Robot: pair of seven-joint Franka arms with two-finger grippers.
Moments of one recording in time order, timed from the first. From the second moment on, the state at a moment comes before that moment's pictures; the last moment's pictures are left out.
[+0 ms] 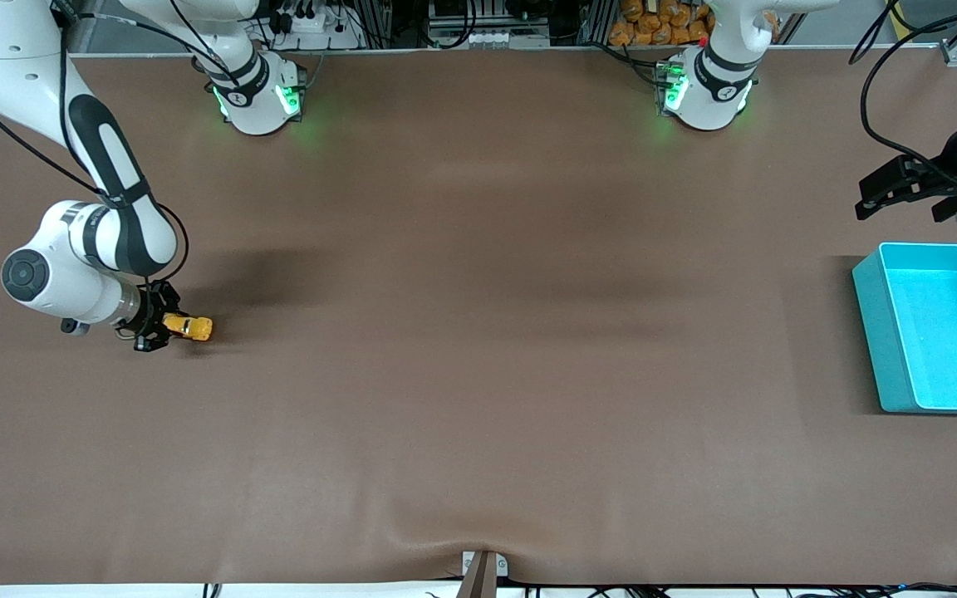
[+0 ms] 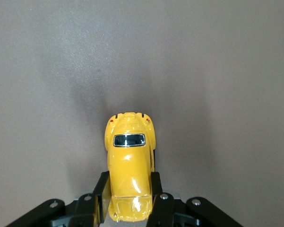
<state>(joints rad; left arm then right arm) -0.07 -0.02 0.04 -1.58 -0.01 1.55 0.00 -0.09 0.43 -0.06 -2.11 0.04 2.43 1.54</state>
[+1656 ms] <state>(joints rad) -0.07 -0.02 0.04 -1.58 -0.01 1.55 0.00 -0.11 0.43 -0.07 -2.11 0.03 2.45 1.40</state>
